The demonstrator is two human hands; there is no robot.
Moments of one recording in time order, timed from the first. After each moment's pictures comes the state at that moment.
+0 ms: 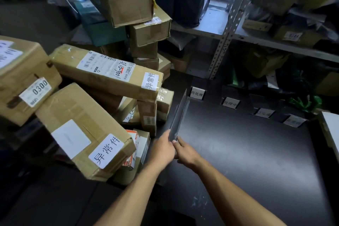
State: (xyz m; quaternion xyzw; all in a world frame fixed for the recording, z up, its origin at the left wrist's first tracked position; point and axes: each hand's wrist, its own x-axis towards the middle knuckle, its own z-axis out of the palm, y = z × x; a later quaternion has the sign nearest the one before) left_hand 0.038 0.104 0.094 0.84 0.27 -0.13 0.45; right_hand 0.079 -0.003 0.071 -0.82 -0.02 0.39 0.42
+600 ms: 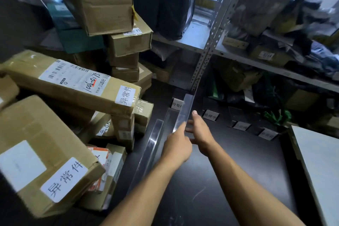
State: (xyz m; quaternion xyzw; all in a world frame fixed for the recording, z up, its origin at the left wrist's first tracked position) left_hand 0.113 0.024 0.144 0.85 0.20 -0.09 0.48; right_hand 0.185 -0.062 0.134 -0.74 0.11 0.23 0.62
